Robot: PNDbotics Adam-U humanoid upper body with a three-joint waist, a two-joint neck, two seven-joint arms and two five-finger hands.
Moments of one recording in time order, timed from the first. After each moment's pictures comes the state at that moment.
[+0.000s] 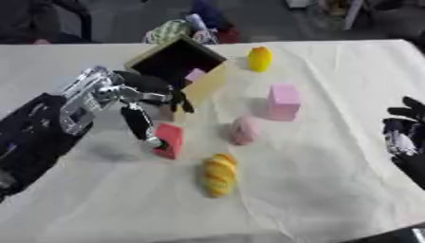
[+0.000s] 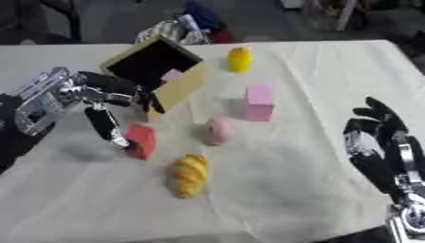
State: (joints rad) left arm -0.61 0.68 -0.45 -1.43 -0.58 -0.26 -0.74; right arm -0.18 -0.19 0.07 -1.67 0.20 -0.12 -0.02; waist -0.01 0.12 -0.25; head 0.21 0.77
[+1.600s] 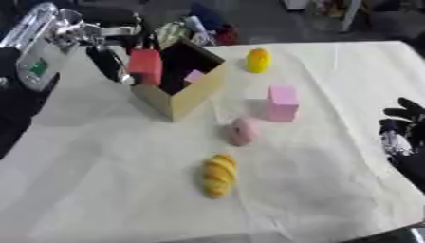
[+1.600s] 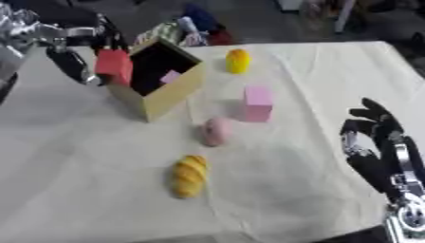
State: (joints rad) left arm -0.85 0.63 -0.16 -1.21 -0.84 -0.15 -0.60; right arm -0.17 -0.19 0.08 -1.66 0.19 -0.11 -0.02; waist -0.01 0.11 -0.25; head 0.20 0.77
